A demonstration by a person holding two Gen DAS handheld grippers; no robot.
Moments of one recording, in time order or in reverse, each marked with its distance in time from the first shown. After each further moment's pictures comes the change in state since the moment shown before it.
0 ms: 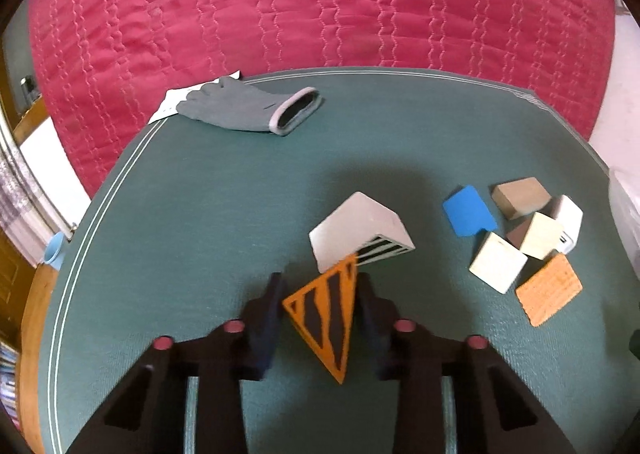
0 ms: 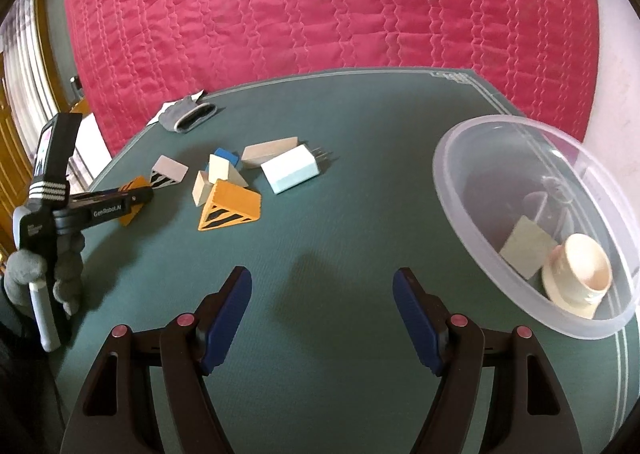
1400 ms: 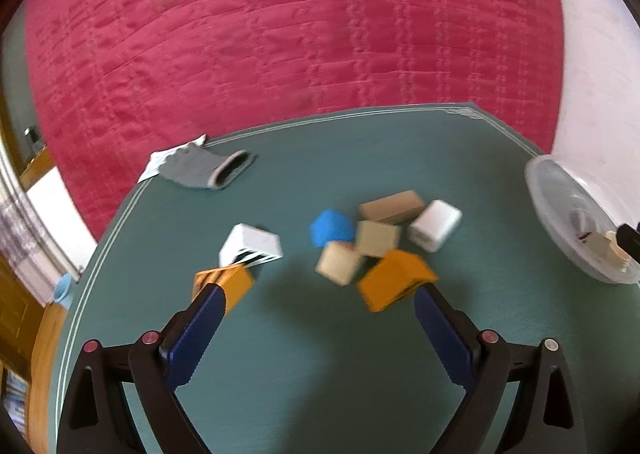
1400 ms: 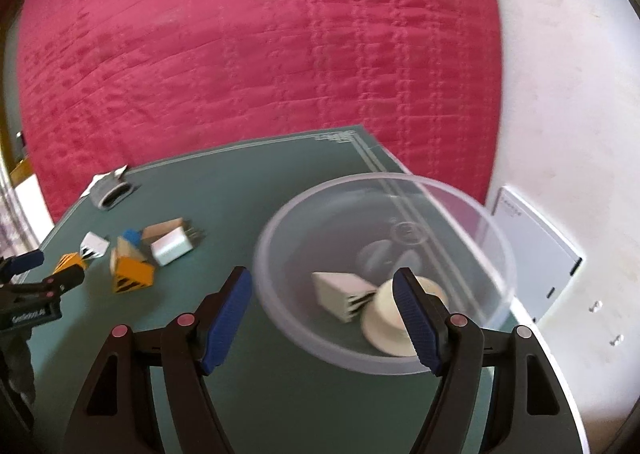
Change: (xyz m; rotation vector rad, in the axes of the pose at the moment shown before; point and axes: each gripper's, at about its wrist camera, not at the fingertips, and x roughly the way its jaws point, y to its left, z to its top) left arm -0.074 -0.088 -0.016 0.074 -0.143 0.031; right arm -0.066 -0.076 0.006 0.100 -0.221 -0.244
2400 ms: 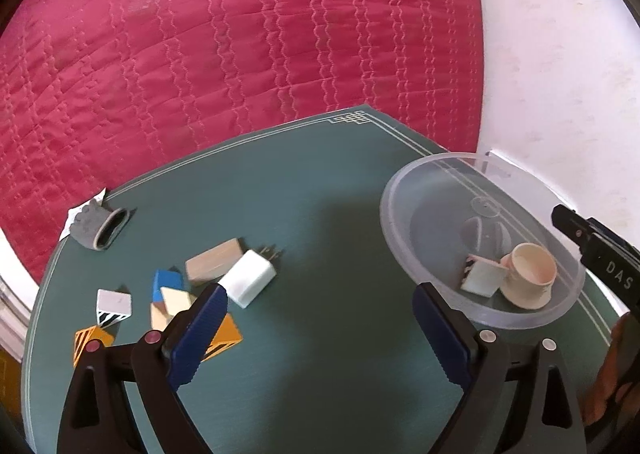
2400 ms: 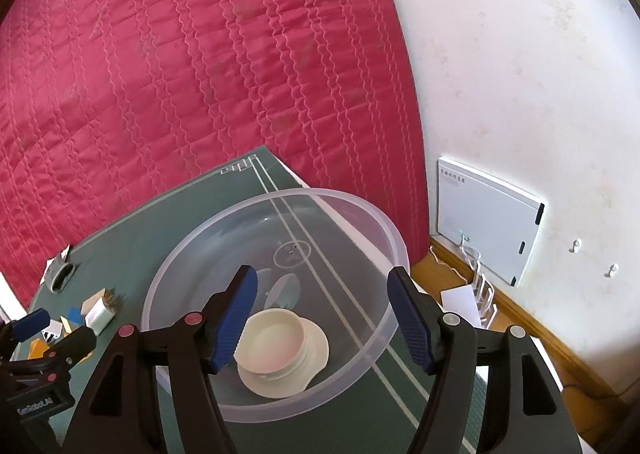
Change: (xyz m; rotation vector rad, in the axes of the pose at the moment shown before) left arm -0.004 -0.136 0.032 0.157 -0.033 -0.195; right arm 0.010 -0.100 0.002 0.290 -0.065 -0.169
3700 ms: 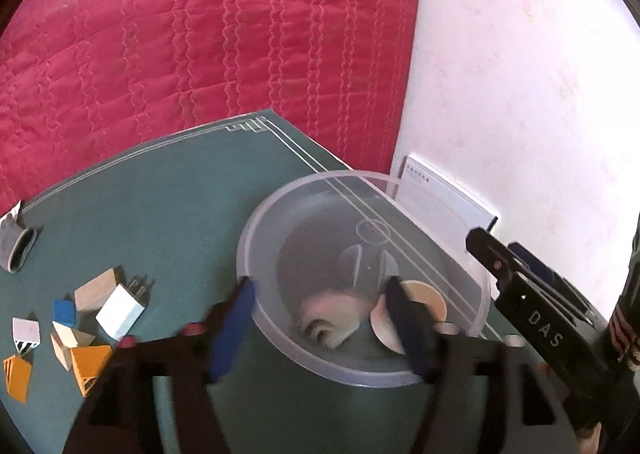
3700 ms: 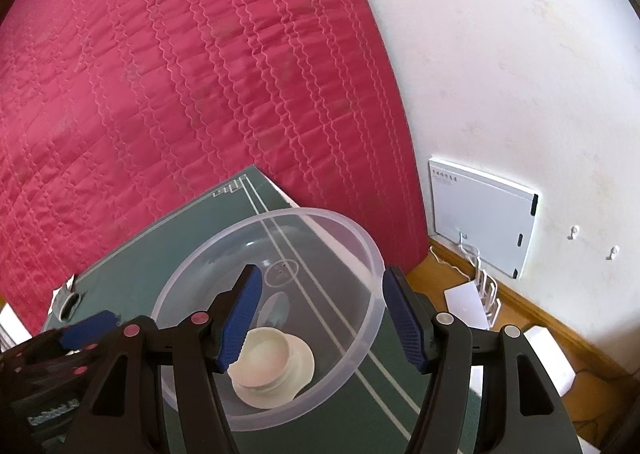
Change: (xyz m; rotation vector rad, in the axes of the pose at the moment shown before) left arm 0.010 -0.057 0.033 0.002 0.009 -0.303; right arm -0.004 -0.019 0.011 0.091 -0.029 0.004
